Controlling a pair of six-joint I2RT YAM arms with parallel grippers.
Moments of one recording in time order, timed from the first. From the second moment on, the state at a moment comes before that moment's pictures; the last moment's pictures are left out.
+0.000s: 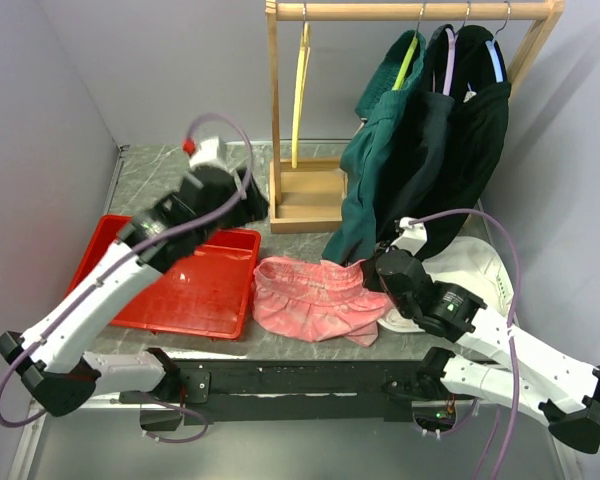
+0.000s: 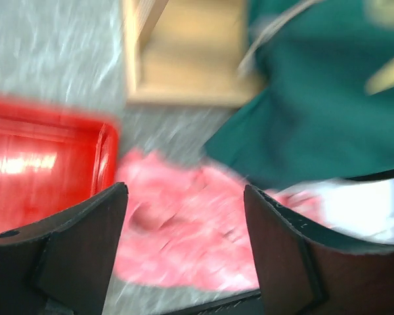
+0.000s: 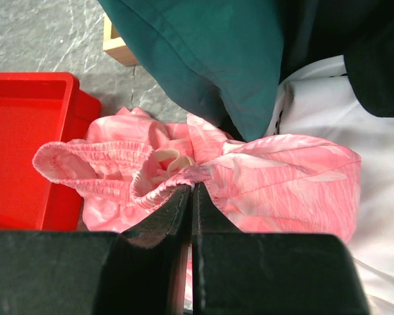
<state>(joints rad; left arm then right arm) -0.73 1.20 1.40 -0.76 -0.34 -0.75 0.90 0.79 0.78 -0.58 0.58 0.78</state>
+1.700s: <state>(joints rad) -0.80 1.90 2.26 -0.47 -0.65 -0.03 0.89 0.87 0.76 -0.54 0.51 0.76</state>
